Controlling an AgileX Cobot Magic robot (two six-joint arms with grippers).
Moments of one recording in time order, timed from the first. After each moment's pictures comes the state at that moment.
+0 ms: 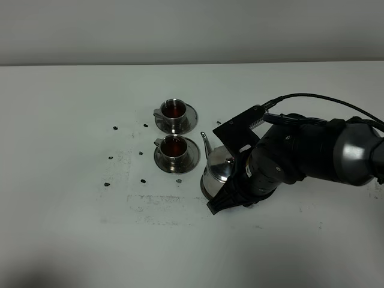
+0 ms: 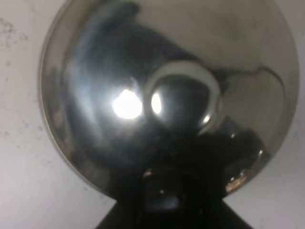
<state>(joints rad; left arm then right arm) -0.06 -0.01 -0.46 -0.16 1.08 0.25 0.57 1.82 -1.08 -0.20 0.60 0.26</state>
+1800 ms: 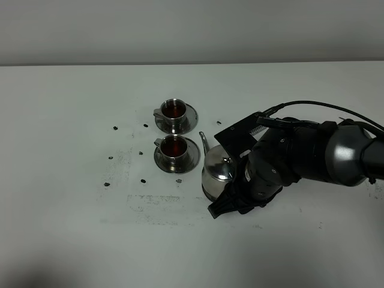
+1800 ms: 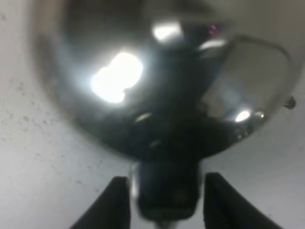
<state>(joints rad) -0.06 -0.01 -0.46 -0.16 1.08 0.25 0.57 1.85 -1.08 -0.20 0.62 0.29</state>
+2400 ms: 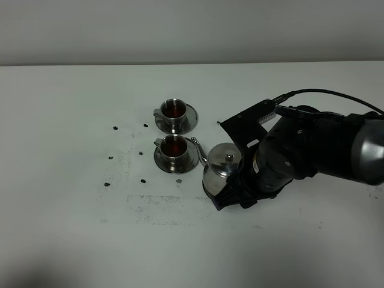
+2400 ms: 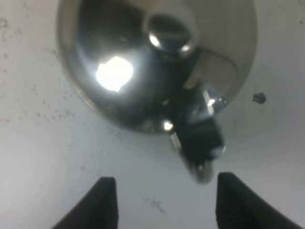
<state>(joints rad) -0.06 -0.01 -0.46 -0.16 1.08 0.25 0.57 1.75 -1.08 -0.20 0.69 0.30</state>
